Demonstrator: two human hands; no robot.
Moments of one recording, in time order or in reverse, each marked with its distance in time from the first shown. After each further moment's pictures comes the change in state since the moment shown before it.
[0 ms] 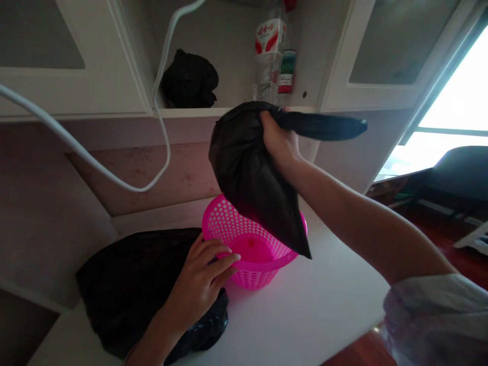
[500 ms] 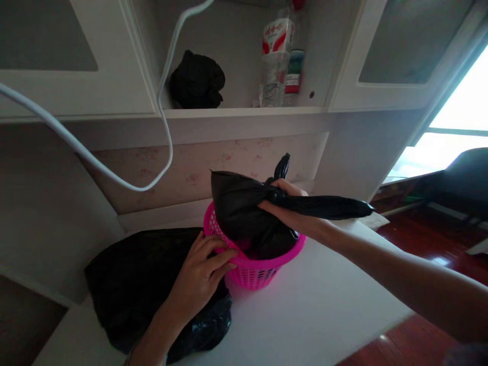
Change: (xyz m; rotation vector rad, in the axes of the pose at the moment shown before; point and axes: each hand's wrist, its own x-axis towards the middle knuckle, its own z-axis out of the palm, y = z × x) left_hand -0.004 -0.013 0.000 -0.030 0.009 -0.073; right_hand -0.131 0.002 -0.068 -0.068 -0.508 0.155
